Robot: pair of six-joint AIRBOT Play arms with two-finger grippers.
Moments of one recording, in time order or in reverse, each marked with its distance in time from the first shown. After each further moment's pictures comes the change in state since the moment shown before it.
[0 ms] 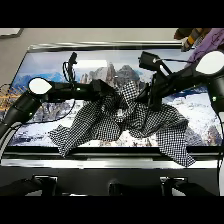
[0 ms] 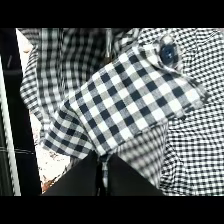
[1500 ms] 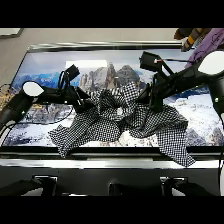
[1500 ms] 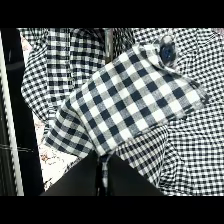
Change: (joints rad) left arm 0.158 0.014 -0.098 0.274 -0.110 0.945; right arm 0.000 0.014 0.000 -0.005 0.017 0.000
